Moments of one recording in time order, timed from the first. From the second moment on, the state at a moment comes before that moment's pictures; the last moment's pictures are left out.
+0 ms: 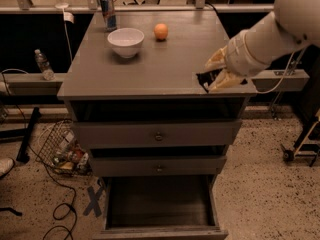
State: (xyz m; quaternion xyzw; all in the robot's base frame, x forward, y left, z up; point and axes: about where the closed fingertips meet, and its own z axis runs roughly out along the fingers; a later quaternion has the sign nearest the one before) arm 0.599 -0.143 0.885 -0.75 0.59 -0.04 0.30
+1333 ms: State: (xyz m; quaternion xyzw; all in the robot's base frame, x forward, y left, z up) arm 0.697 -0.132 0.852 -0.70 0.67 0.03 0.26
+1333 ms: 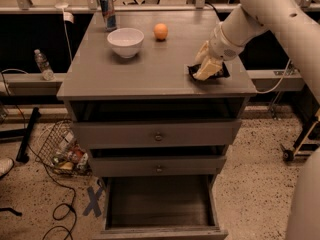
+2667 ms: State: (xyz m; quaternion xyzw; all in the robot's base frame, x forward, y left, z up) arm 0.701 -0.125 0.841 -0.70 0.66 0.03 0.26
